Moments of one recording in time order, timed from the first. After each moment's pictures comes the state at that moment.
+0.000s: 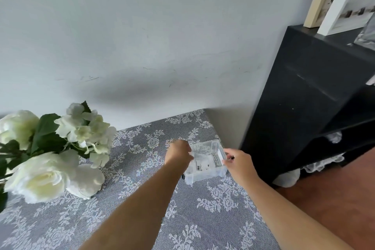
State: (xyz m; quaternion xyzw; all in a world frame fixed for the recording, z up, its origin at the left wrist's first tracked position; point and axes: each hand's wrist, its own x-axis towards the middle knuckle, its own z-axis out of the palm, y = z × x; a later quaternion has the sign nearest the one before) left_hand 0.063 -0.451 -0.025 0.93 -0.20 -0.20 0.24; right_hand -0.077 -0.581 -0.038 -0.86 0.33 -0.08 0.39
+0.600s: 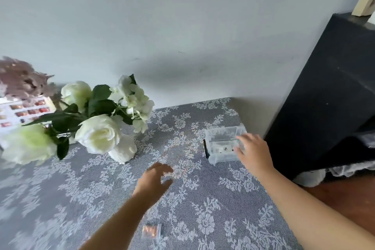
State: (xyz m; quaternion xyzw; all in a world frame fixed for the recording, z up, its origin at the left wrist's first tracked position) left_hand 0.010 -0.259 -0.050 0.93 -0.26 -0.14 0.22; right_hand -0.076 -0.562 -0.046 -0.96 0.19 -0.13 0.15
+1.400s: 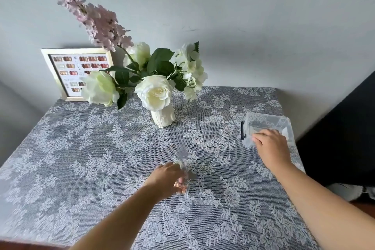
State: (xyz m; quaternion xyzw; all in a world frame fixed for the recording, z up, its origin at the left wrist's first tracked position) left_hand -0.044 -0.168 -0.077 0.93 -0.33 -0.18 0.05; right_hand -0.060 -0.503 -0.057 -0.98 0.10 -0.10 0.10
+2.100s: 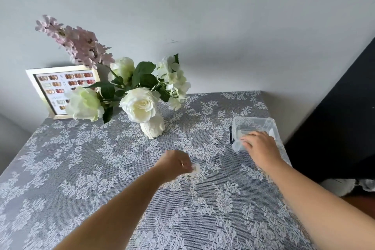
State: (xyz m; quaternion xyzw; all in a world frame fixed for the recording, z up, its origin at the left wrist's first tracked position) left_hand -0.008 -0.223 -0.021 0.91 -0.25 -0.24 0.25; right_hand -0.063 -0.509 -0.043 -0.98 0.09 -0.04 0.17
